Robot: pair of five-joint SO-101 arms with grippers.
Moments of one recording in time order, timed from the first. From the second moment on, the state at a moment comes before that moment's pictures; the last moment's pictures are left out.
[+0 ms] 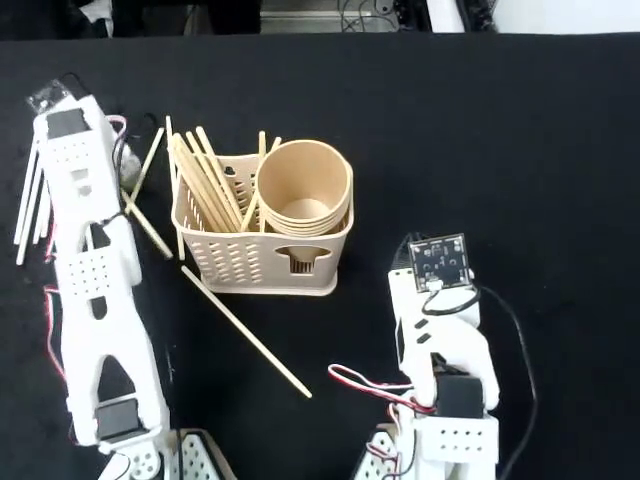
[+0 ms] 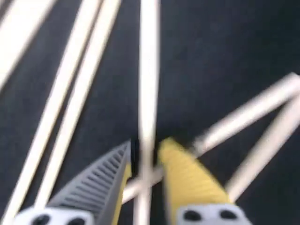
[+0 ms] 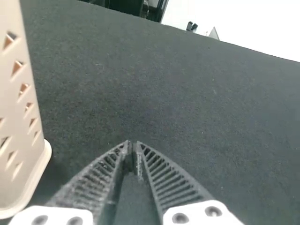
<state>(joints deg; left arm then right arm) -21.1 78.4 -89.1 100.0 25.5 2.4 -103.2 96.7 40.0 16.1</state>
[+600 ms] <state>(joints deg) -21.0 55.3 -60.4 100.3 21.1 2.4 -103.2 96.7 40.0 16.1</state>
